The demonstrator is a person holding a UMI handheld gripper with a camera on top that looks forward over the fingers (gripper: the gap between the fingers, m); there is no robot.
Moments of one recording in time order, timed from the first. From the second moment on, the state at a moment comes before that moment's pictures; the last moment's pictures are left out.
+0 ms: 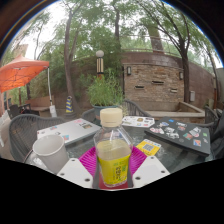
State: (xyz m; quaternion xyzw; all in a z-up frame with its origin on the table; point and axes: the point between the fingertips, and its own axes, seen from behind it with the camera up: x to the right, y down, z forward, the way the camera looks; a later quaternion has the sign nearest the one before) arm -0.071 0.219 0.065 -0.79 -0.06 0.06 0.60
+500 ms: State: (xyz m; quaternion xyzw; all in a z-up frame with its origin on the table) arm -0.071 0.149 0.068 -0.86 -0.07 0.07 0.50
